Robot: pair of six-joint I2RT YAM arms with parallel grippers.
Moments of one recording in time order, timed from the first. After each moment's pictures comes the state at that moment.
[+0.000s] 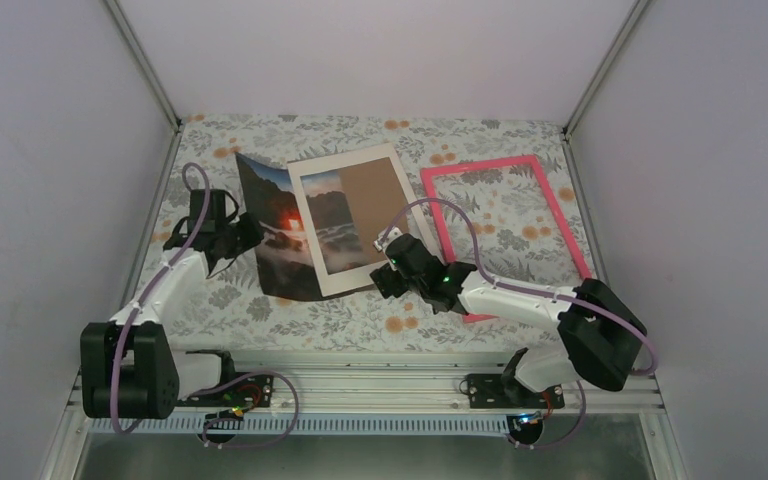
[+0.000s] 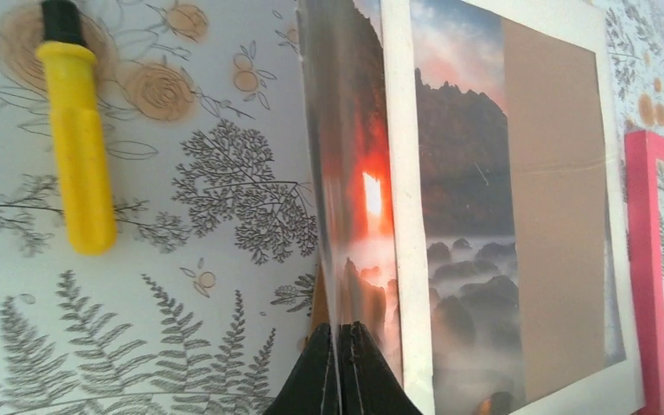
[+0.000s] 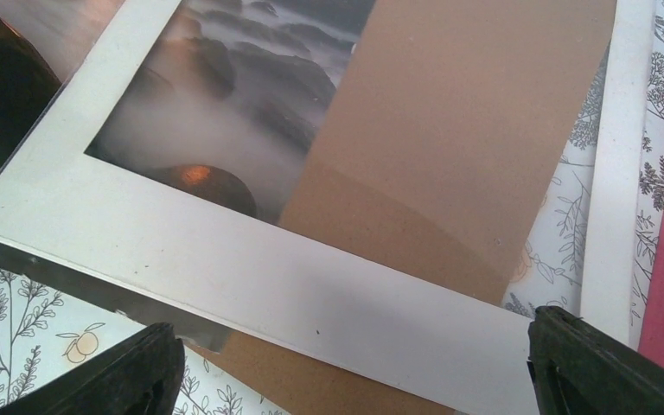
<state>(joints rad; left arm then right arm) -0.01 1.22 0.69 -0.33 0.31 -0.56 0.93 1.41 0.74 -0.15 0.27 0.13</state>
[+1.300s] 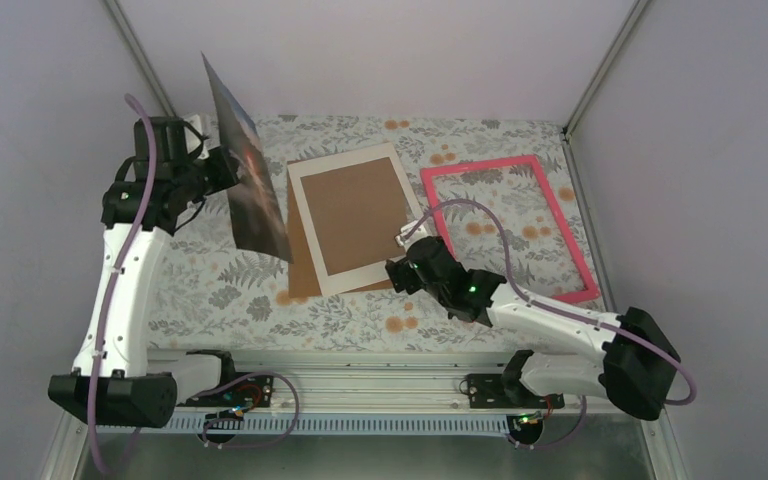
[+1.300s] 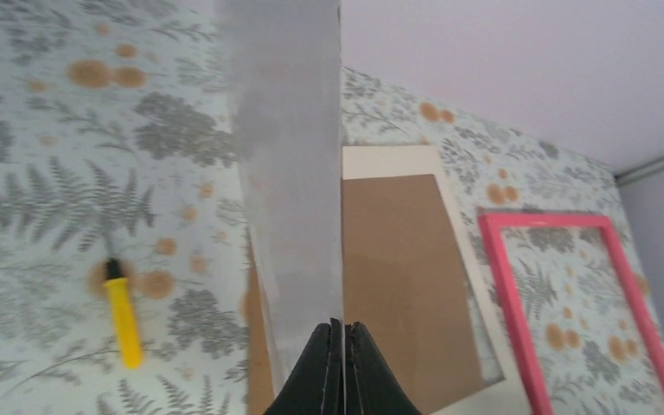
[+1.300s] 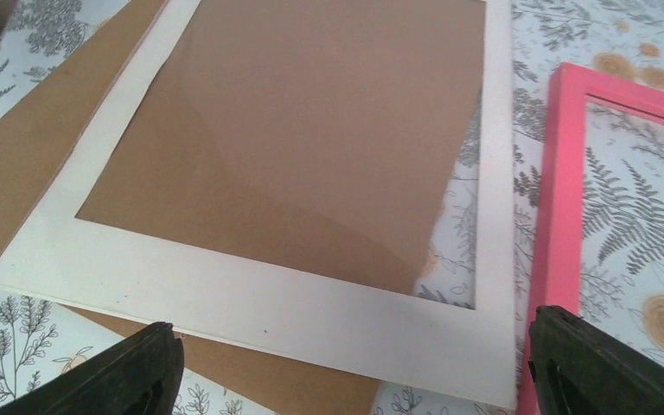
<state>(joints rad) -0.03 1.16 1.44 -0.91 0.19 -0.41 0.93 1.21 0.68 -0.18 0.37 0.18</state>
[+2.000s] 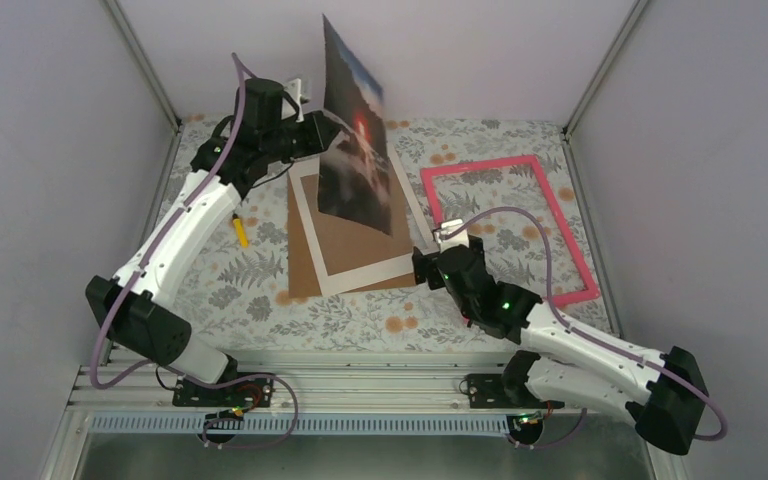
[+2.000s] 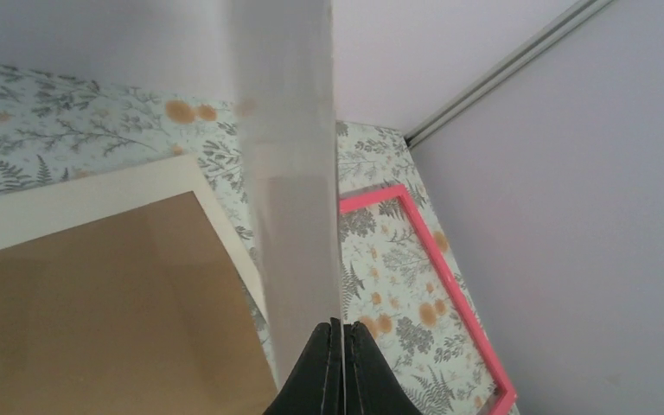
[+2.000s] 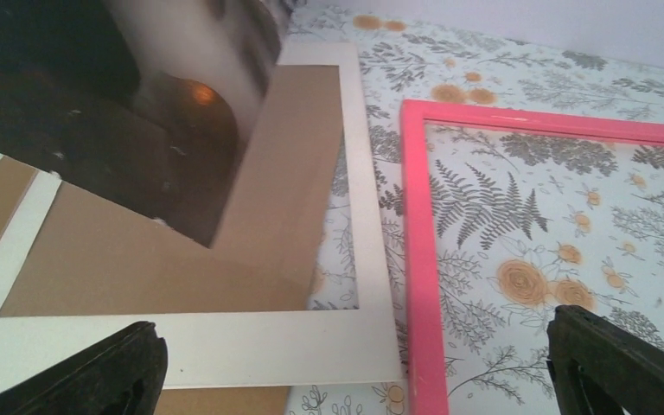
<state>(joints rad) -0.41 1.50 1.64 -0.59 0.30 -0.59 0.91 0.94 0.60 -0.24 0.58 0.29</state>
